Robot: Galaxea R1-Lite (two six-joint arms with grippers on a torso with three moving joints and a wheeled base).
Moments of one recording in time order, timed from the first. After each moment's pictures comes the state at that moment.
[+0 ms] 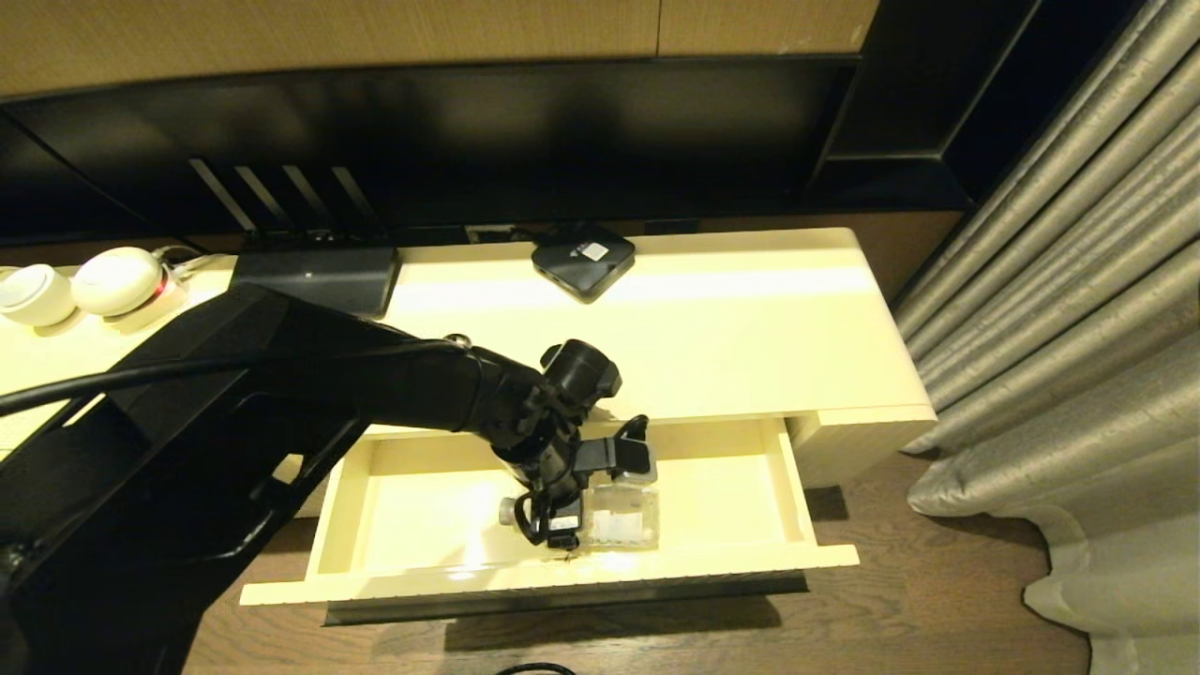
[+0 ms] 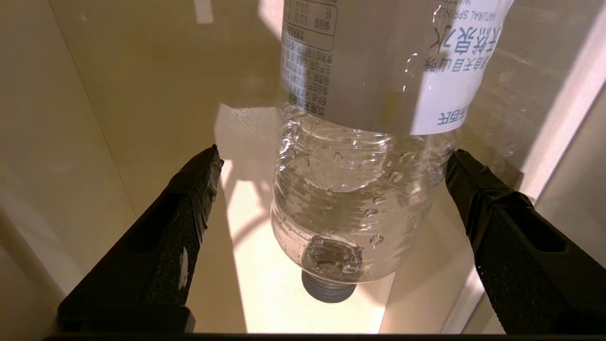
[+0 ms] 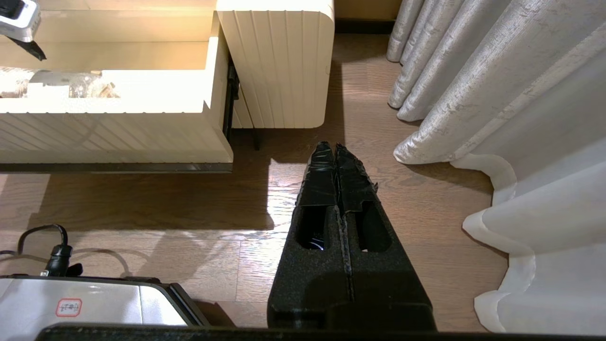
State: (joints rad) left arm -0.57 2.27 -1.60 0.42 0.11 0.99; right arm 0.01 0.00 0.00 0.00 0.00 0.02
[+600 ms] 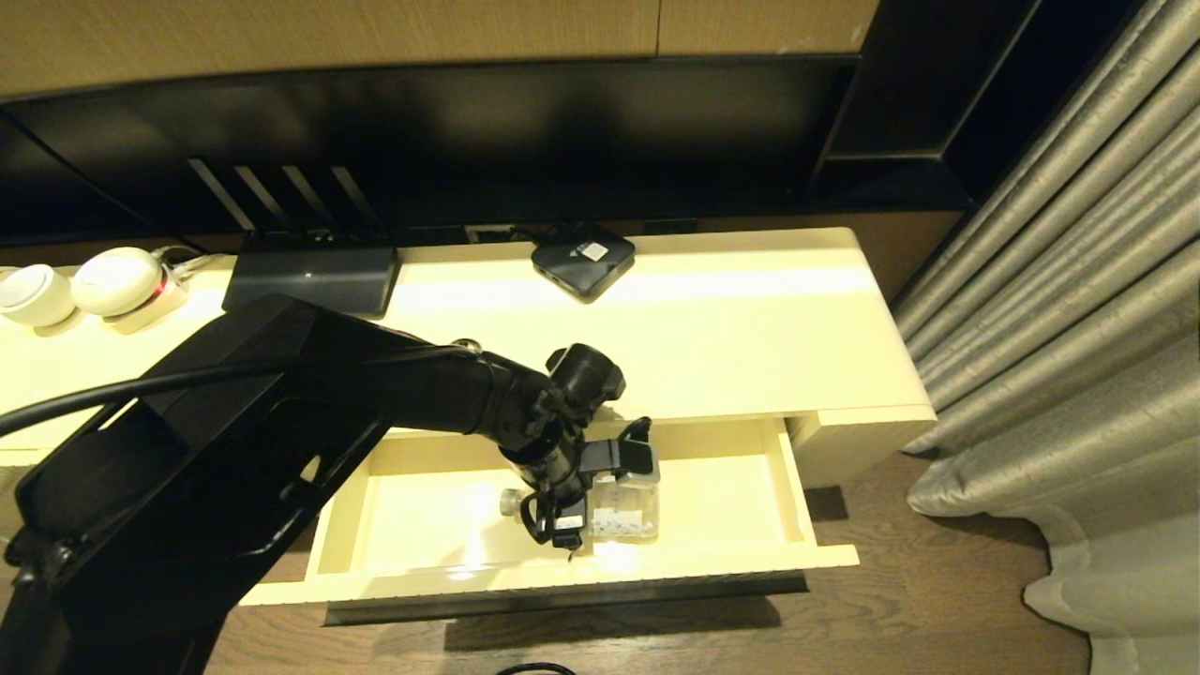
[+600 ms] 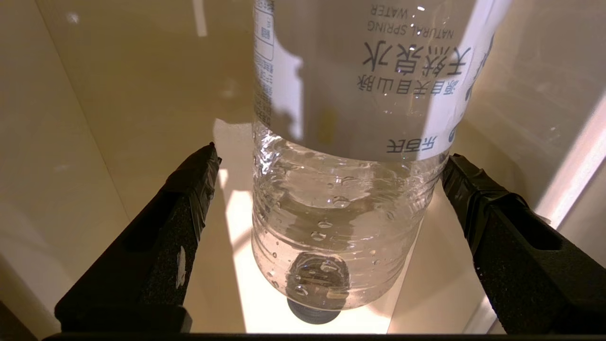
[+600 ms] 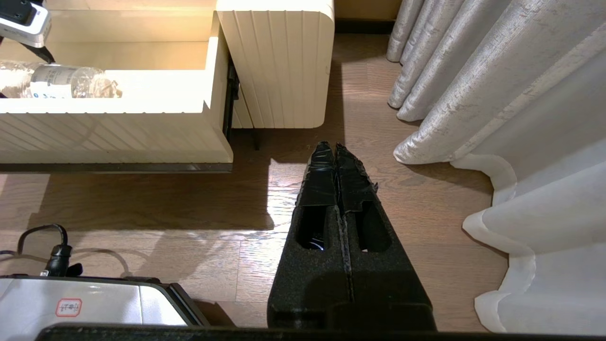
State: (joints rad) left arm -0.57 2.30 -1.63 0.42 0.11 0.99; right arm 0.01 0.00 0.00 0.00 0.00 0.02
